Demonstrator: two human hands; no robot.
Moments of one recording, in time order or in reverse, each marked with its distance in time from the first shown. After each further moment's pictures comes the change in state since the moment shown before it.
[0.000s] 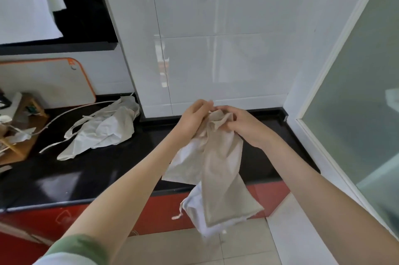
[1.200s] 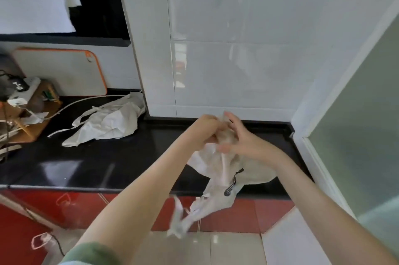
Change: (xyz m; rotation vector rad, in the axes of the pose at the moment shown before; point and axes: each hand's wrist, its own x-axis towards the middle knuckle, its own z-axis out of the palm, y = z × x) left_hand 0.017 0.011 0.046 0.092 0.048 -0.332; right_hand -0.016 0.009 -0.034 -0.223 -0.203 0.041
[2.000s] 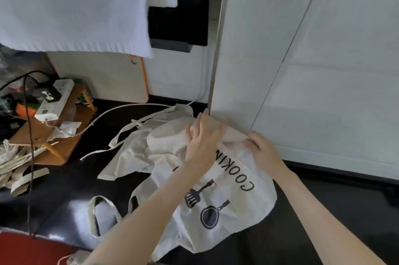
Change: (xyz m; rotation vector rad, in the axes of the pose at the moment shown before) left_hand 0.175 -0.090 -0.284 1.118 0.642 0.381; right_hand 0.344 -0.007 0.099 -0.191 0.274 -0.119
